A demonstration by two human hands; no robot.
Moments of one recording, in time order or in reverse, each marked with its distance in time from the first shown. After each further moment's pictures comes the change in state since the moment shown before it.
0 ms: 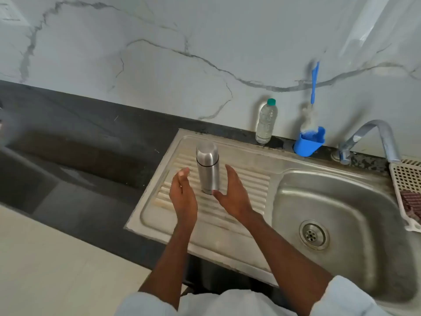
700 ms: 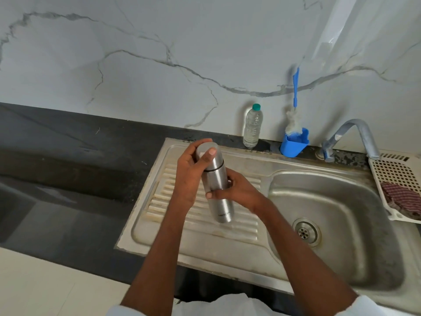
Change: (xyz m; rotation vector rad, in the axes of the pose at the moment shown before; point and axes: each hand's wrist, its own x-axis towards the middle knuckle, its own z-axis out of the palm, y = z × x) left_hand 0.035 0.088 0.030 -0.258 -0.586 0.113; right_hand -0.004 -0.038 -0.083 0.510 -0.269 0.039
